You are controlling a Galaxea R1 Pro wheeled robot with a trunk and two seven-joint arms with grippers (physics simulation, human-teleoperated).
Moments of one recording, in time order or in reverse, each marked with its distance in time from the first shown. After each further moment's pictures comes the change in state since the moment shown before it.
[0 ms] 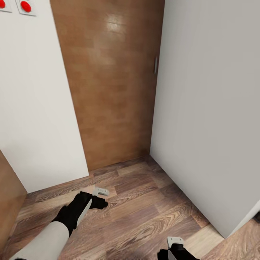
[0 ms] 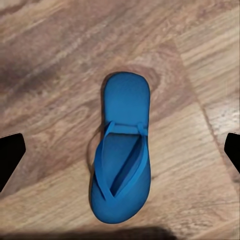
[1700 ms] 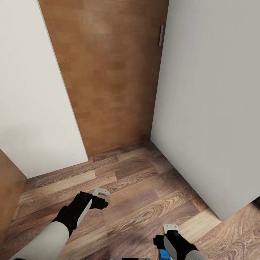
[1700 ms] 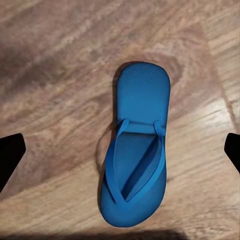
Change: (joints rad) left arm 0.001 0.000 -0.005 -0.002 0.000 -0.002 -0.001; right arm -0.076 0.020 0.001 -0.003 0.003 0.015 0.000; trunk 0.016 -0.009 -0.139
